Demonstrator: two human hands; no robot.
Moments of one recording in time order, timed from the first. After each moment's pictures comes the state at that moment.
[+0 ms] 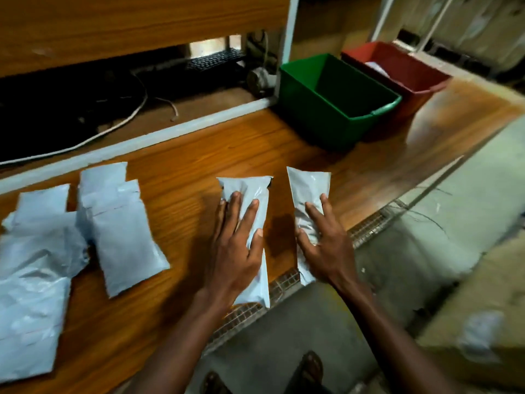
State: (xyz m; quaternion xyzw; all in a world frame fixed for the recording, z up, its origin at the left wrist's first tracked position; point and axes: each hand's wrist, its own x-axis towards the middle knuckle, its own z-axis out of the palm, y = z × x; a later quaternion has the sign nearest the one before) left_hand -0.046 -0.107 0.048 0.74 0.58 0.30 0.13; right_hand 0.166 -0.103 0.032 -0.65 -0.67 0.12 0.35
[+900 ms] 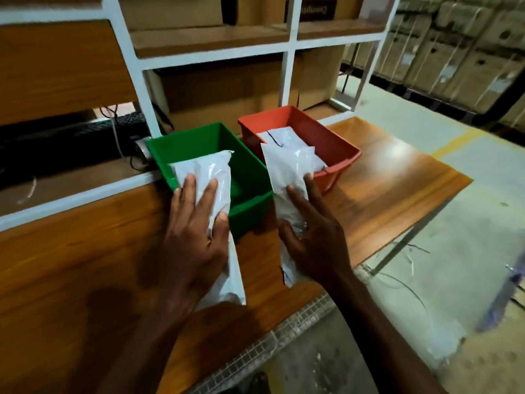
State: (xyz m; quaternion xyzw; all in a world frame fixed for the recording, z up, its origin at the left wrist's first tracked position) left_hand 0.301 0.133 0.138 0.67 0.62 0.39 0.09; right_hand 0.516 0.148 0.117 -0.55 -0.71 0.08 0.43
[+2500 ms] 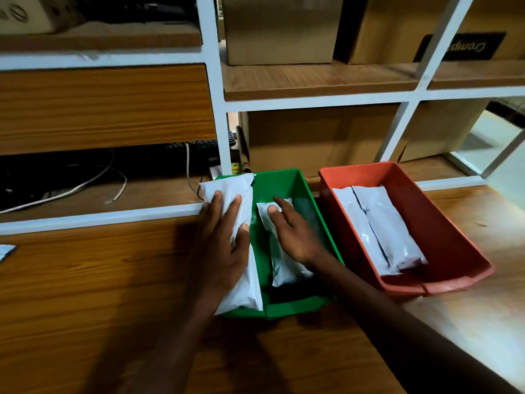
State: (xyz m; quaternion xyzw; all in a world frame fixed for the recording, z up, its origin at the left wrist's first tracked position) left_hand 0.261 0.282 0.124 0.55 0.73 0.39 0.04; right_hand 0.397 0.390 0.118 -0.46 -0.71 0.45 0.28
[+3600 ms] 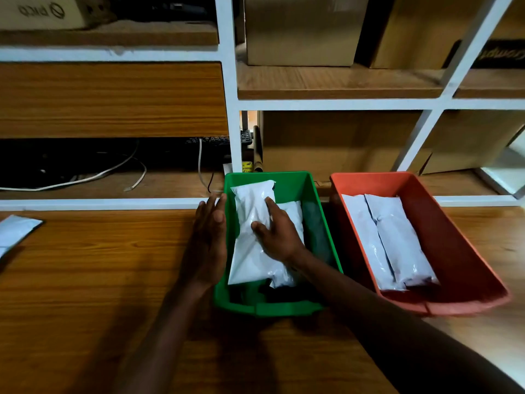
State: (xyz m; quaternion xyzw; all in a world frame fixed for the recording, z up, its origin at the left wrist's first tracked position) left_hand 0.256 0.281 0.118 0.48 0.72 0.49 0.12; right_hand 0.369 0.408 0.084 -0.41 -0.79 0.39 0.22
